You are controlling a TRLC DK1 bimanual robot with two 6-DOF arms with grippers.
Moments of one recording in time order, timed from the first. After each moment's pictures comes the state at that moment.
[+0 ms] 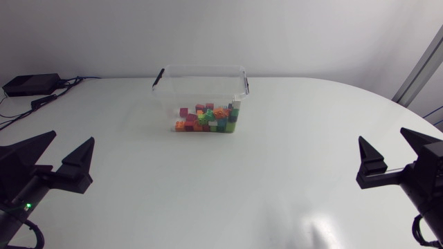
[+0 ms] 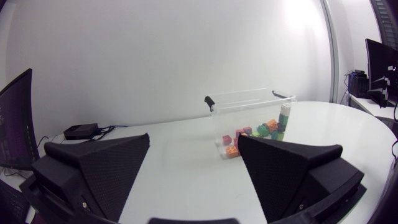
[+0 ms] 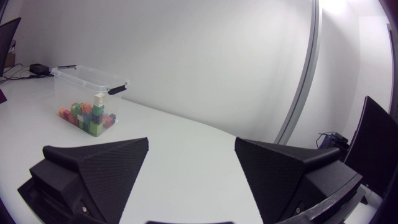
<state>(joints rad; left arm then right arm) -0.04 0.31 0.19 0.03 0.05 0.13 -0.07 0.35 0.18 0.07 -0.03 -0.28</state>
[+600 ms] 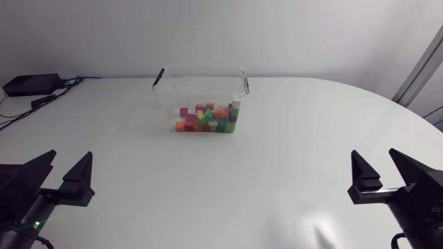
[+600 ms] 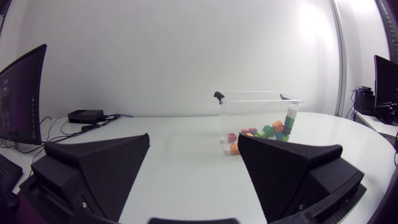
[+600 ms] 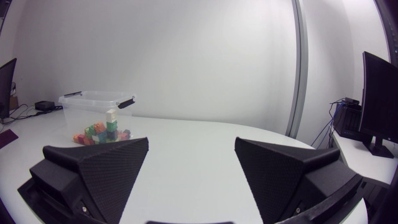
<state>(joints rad) -0.01 0.07 0.04 -0.02 0.02 0.03 -0.01 0.07 0.03 -0.01 0.00 -0.04</state>
